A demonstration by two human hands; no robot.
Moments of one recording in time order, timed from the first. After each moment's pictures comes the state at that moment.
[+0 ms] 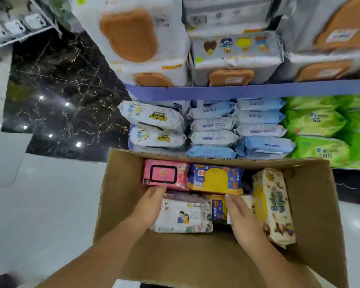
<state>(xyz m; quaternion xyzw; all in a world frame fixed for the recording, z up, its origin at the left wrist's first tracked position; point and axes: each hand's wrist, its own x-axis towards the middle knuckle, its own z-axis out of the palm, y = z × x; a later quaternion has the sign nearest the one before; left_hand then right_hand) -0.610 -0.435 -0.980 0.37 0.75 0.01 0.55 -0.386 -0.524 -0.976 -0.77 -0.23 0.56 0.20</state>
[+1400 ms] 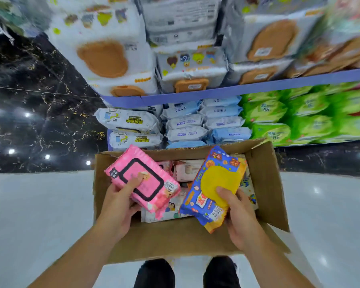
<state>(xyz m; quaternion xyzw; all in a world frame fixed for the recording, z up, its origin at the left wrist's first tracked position) -0.620 -0.439 -0.898 0.23 0.64 0.27 0.68 -0.382 -0.557 -0.913 -0.63 0.08 0.58 0.51</state>
